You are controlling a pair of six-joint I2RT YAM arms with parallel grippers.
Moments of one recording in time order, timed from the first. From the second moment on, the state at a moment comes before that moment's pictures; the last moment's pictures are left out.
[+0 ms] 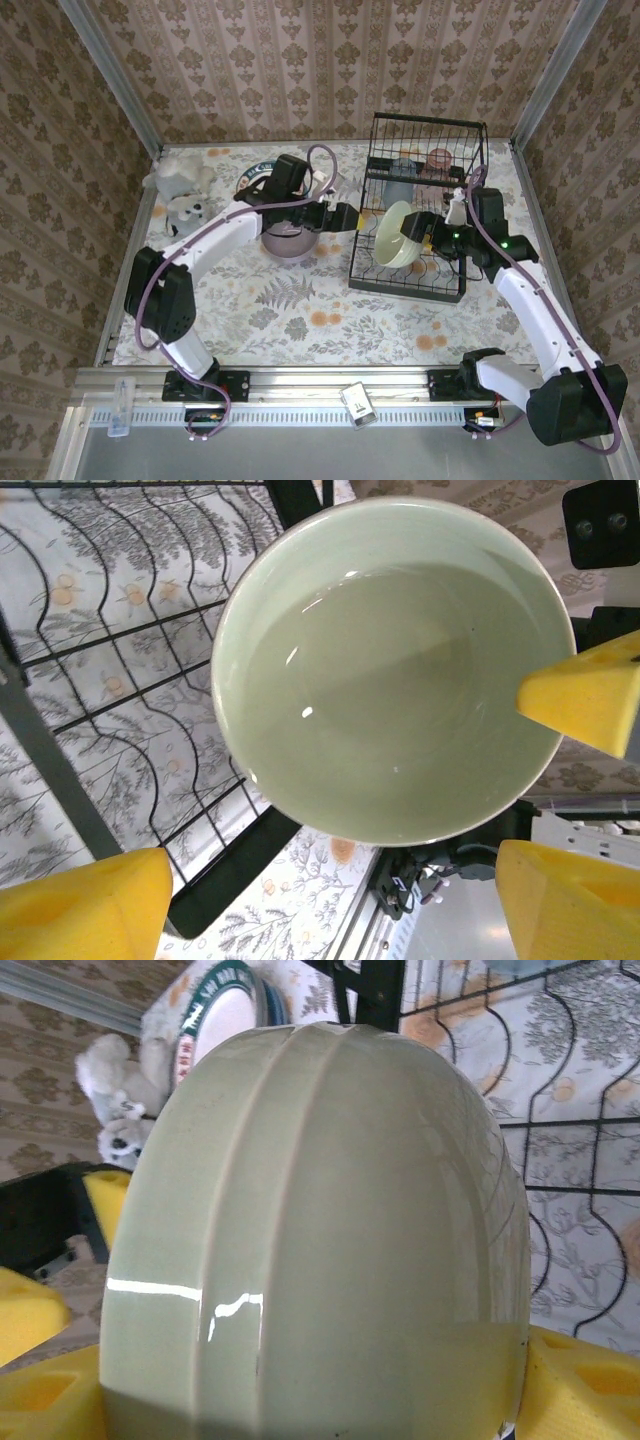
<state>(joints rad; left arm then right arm) -0.63 1.69 1.38 -0.46 0.83 -0.44 0.10 1.05 0.91 -0.60 -0.54 0.62</state>
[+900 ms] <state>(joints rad) -0.64 1.77 1.47 -0.46 0.95 -0.49 0.07 0.92 0.89 -0.36 -0.75 0.88</state>
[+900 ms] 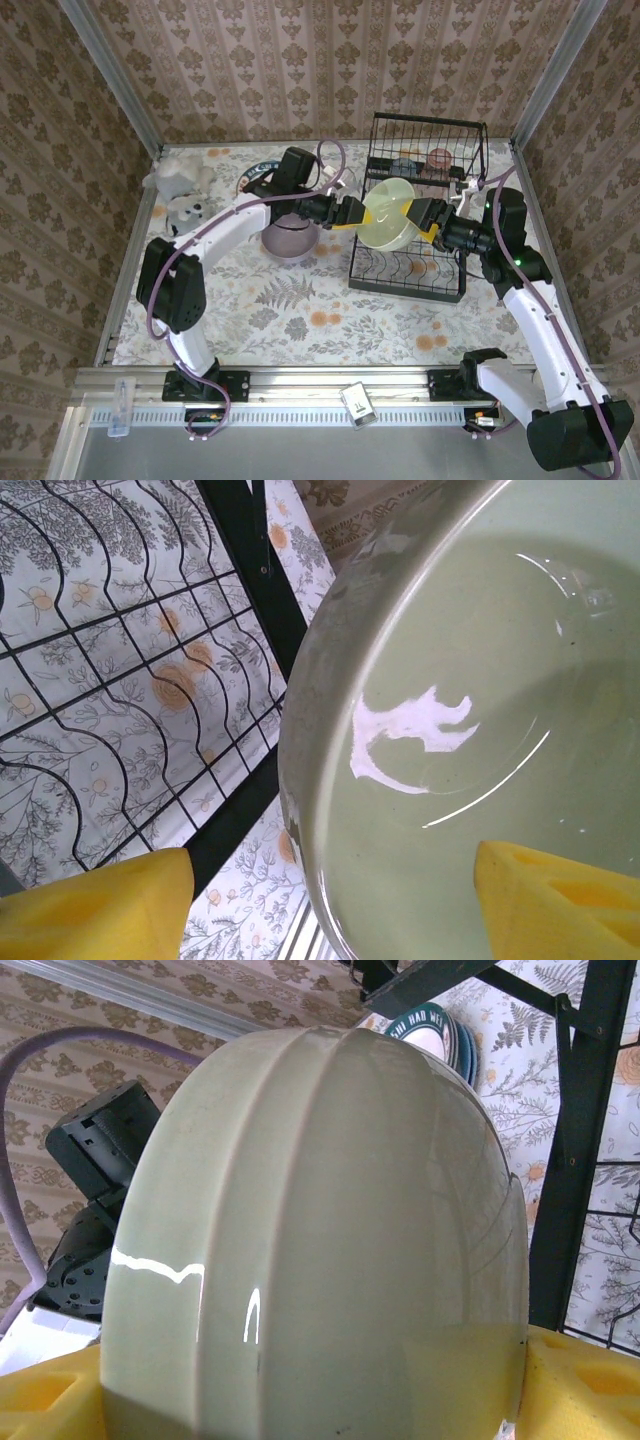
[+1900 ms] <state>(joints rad) -0.69 1.75 1.38 -0.27 0.85 -0.82 0.07 0.88 0.88 -0.36 -0.74 0.84</state>
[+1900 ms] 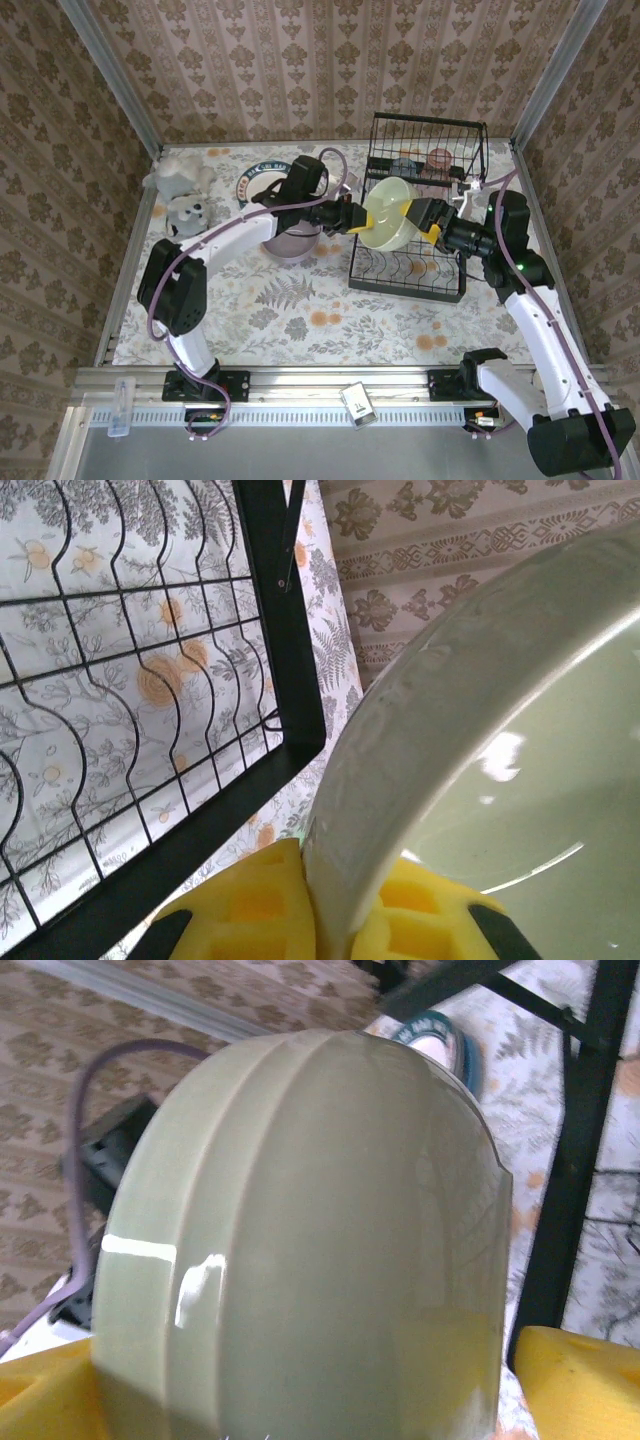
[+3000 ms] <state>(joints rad) -0.23 1.11 1.35 -1.19 0.24 -0.41 0.08 0.59 0.58 -0.20 -0.43 0.67</state>
